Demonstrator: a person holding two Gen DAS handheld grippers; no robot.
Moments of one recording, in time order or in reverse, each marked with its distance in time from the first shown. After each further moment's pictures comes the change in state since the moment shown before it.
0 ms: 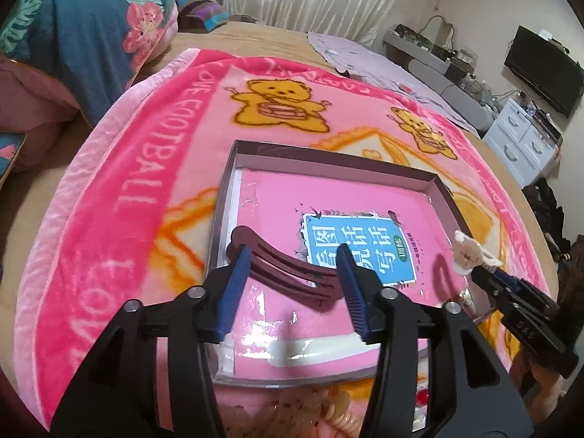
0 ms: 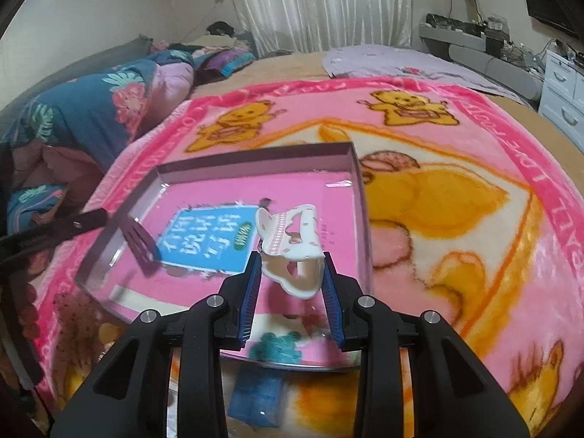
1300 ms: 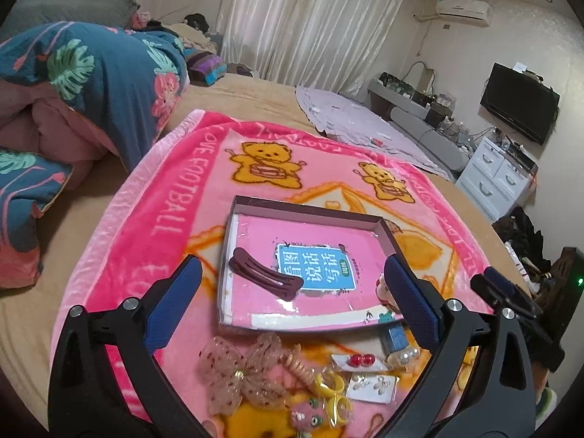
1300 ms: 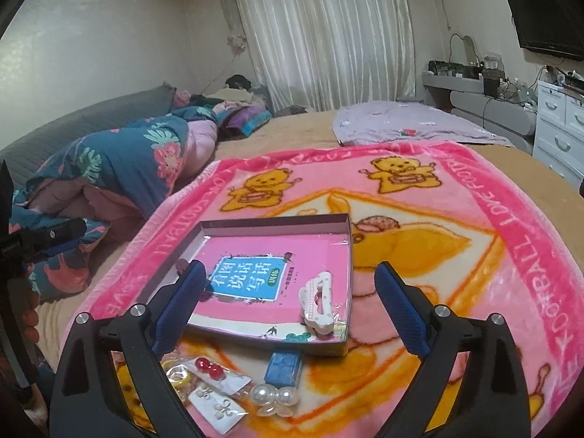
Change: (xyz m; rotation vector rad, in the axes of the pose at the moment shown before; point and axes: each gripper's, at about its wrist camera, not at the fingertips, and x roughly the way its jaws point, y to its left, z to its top) left arm -0.134 -0.020 -0.015 -0.014 -0.207 -0.041; right arm -0.129 0.007 0.003 -0.027 -0.250 0.072
